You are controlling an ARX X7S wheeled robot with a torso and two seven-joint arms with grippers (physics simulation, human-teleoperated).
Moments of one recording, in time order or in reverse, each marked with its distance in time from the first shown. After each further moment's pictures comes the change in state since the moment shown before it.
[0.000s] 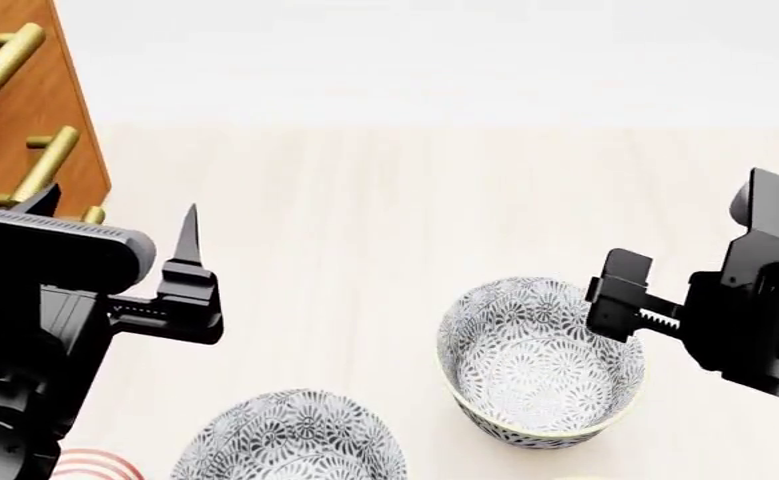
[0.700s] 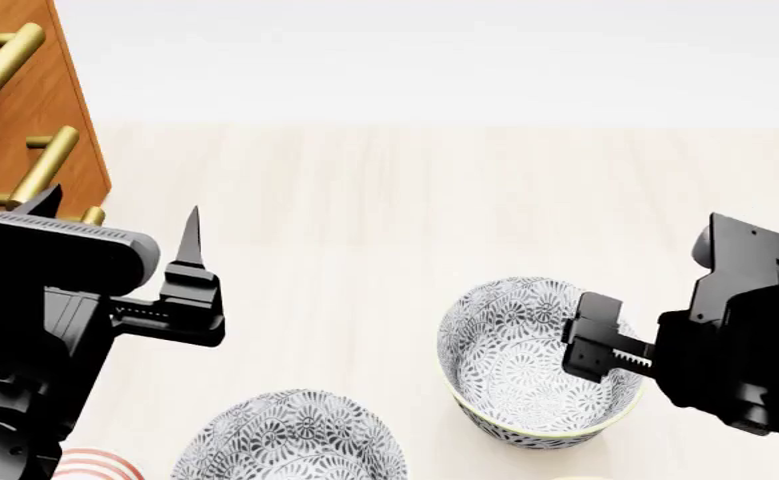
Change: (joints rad) left arm -0.004 -0.013 0.016 0.001 -0.015 -0.002 -0.017; right arm 0.003 -0.016 -0.098 0.160 -0.021 -0.060 -0.108
